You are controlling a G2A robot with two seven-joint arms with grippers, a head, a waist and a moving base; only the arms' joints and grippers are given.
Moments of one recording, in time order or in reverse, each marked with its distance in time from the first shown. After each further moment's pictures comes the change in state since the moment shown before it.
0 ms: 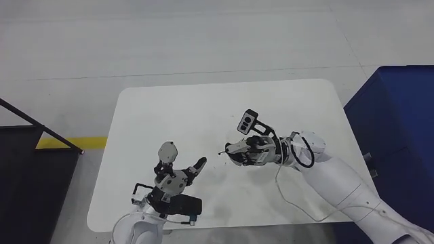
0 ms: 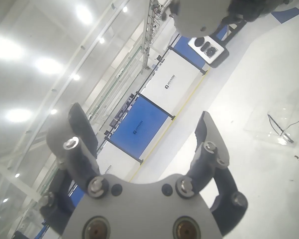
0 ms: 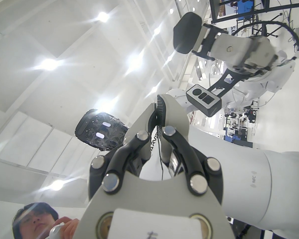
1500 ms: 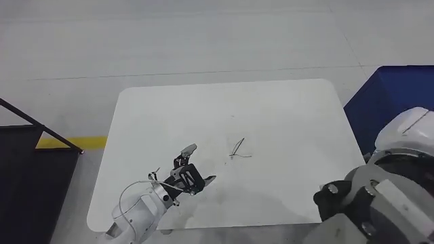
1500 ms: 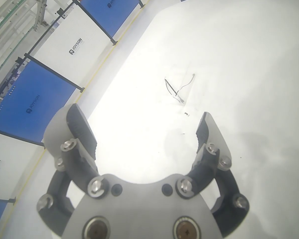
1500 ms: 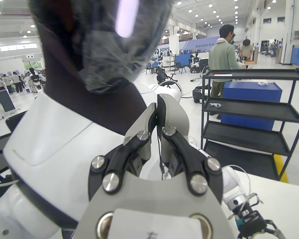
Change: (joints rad) left arm -0.116 0.002 -0.012 0.090 -0.328 -0.634 -0.167; right arm 0.074 0.040 0.598 -0.878 -0.491 -0.473 -0.318
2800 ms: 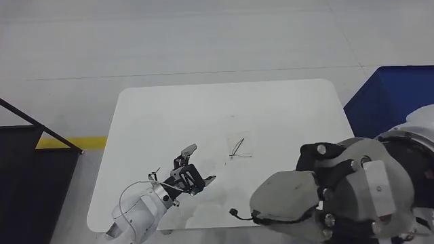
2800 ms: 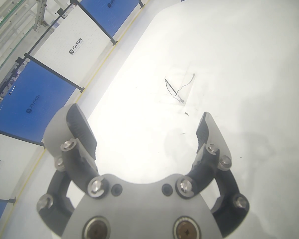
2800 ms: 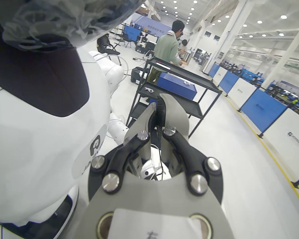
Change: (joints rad) left arm 0.000 0.000 0.000 0.000 0.000 0.000 0.000; right arm 0.111 -0.018 -0.040 0.000 -0.566 -0.199 -0.124
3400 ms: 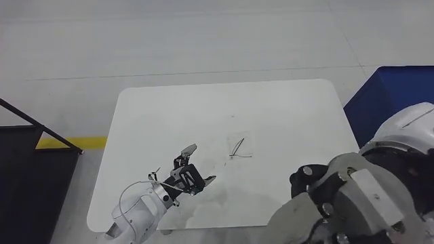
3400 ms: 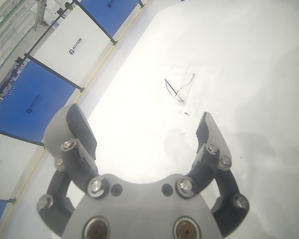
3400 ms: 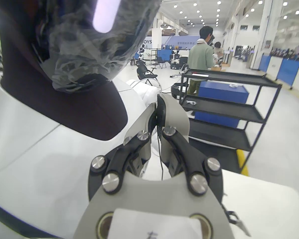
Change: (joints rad) left arm 0.000 0.000 0.000 0.000 0.000 0.000 0.000; right arm -0.044 0.013 -0.057 0.003 0.417 0.287 0.071
